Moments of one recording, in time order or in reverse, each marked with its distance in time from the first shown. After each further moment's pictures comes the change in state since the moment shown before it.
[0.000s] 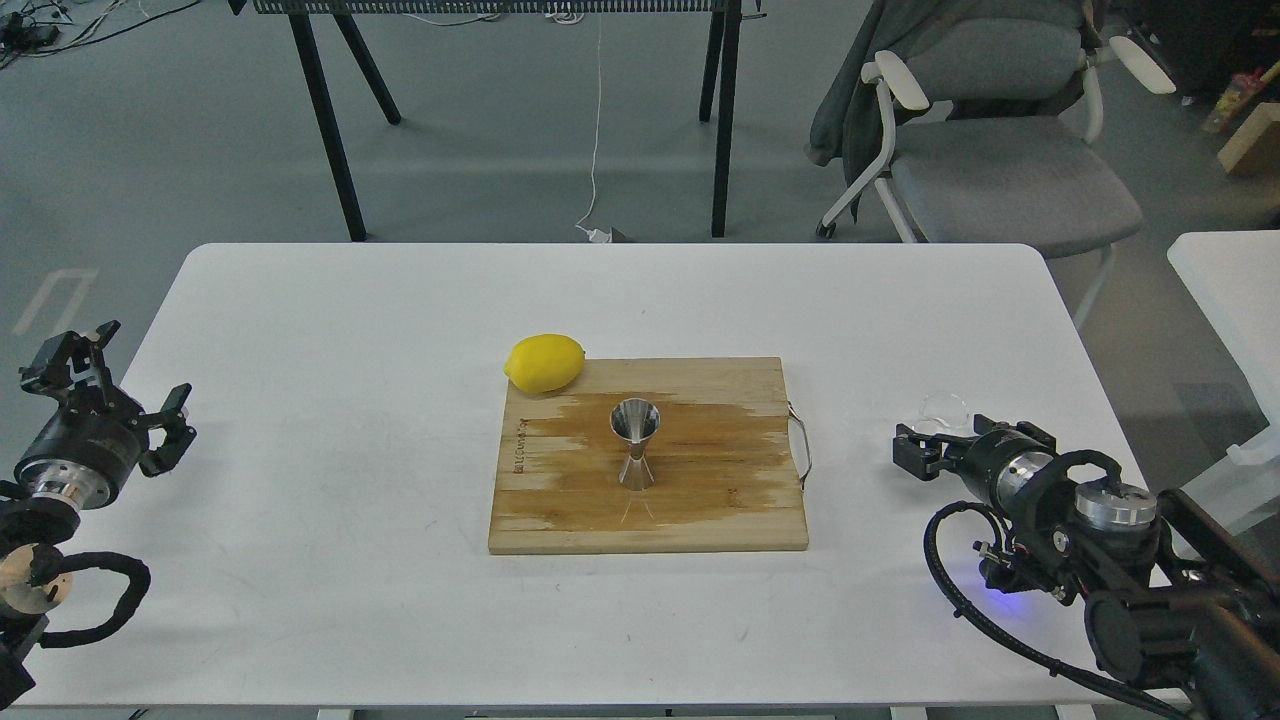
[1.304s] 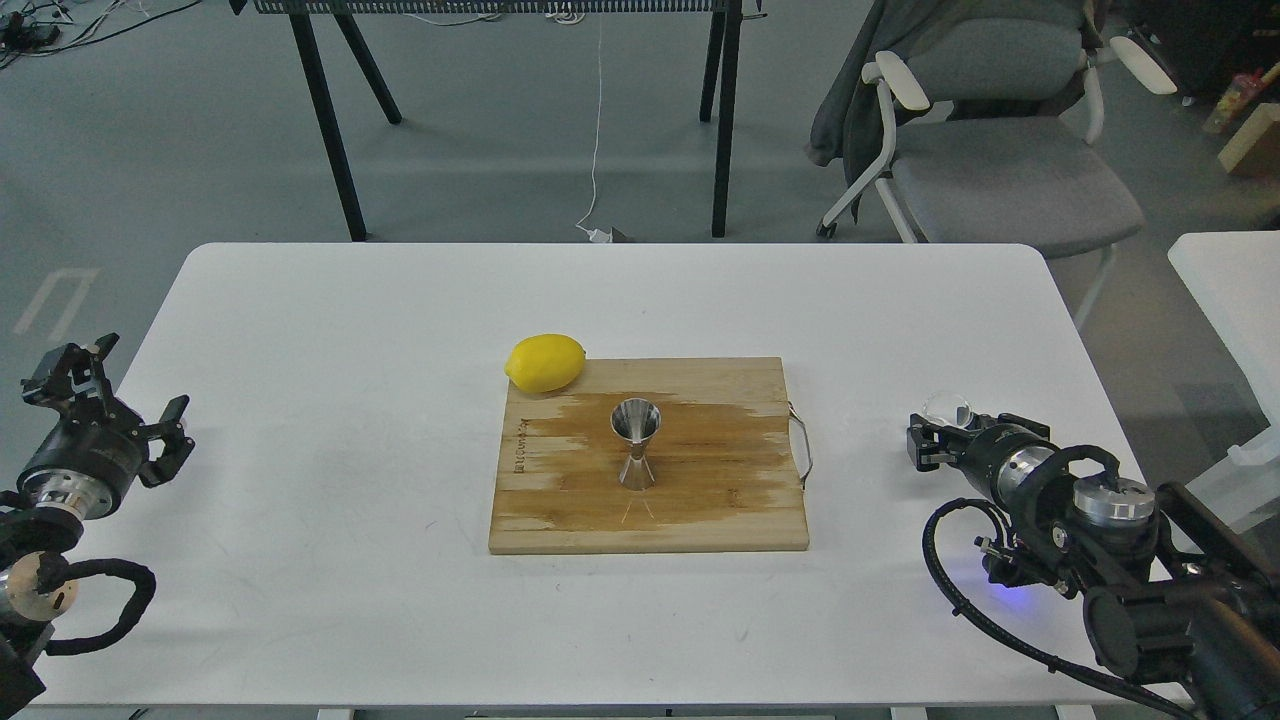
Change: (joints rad) left arm 0.000 -0.030 0.001 0.047 0.000 0.000 0.000; right arm 0.010 0.003 -0.004 -0.008 -0.042 0.010 0.002
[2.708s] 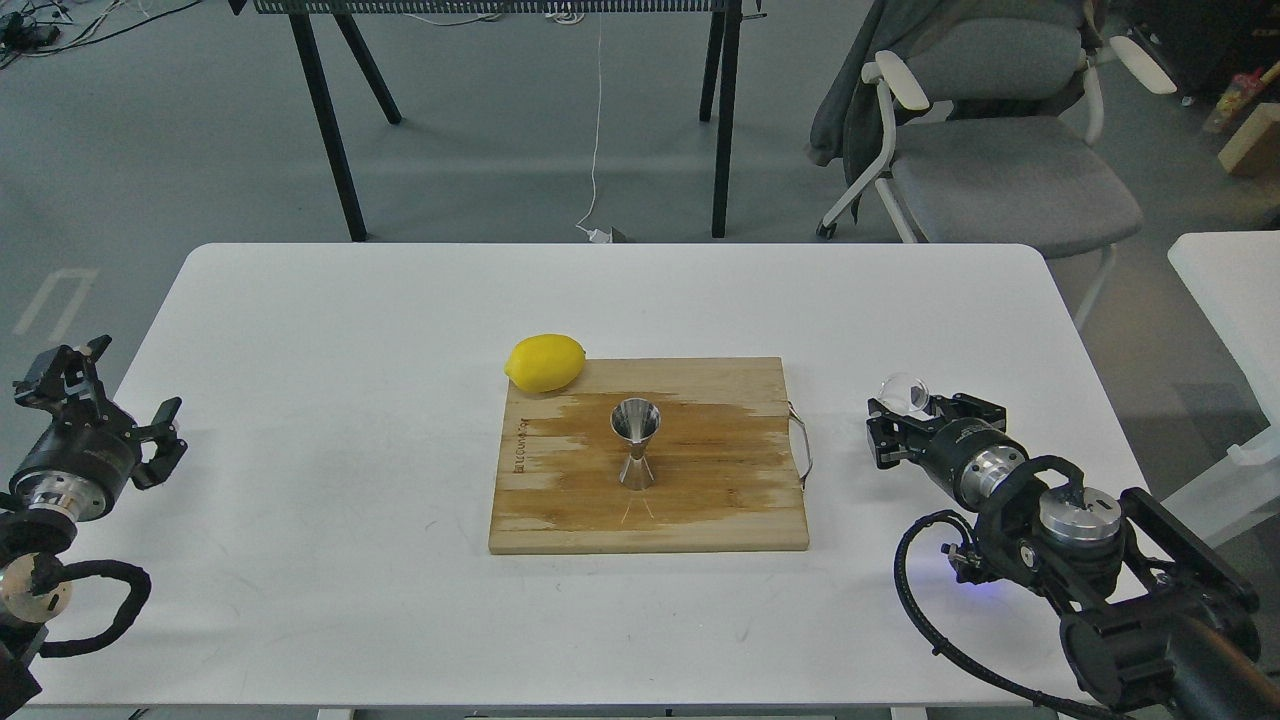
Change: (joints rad) left arm -0.002 -0.001 0.002 0.020 0.002 0.000 0.000; right arm -0.049 0.004 -0.076 0.191 -0.058 0.101 0.028
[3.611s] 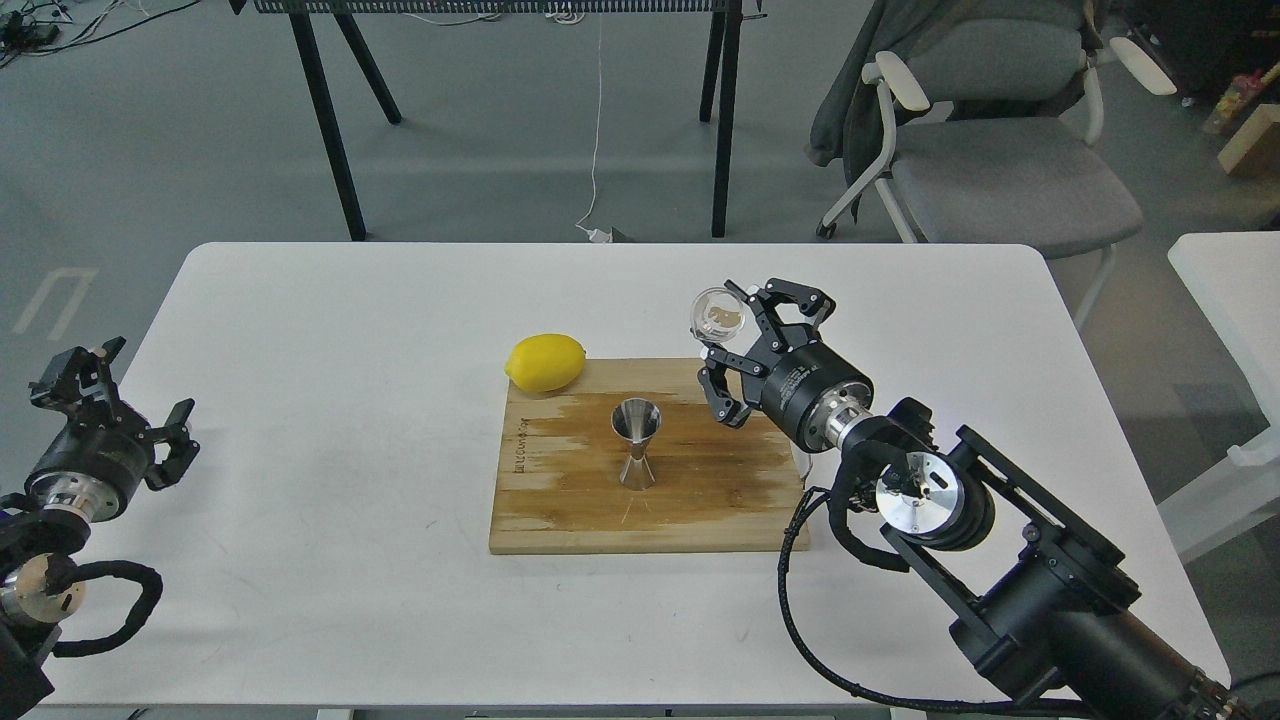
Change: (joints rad) left arm -0.002 -0.017 0.003 0.000 0.003 0.000 0.000; right arm 0.141 0.135 -0.247 0.316 -0.741 -0.070 0.007
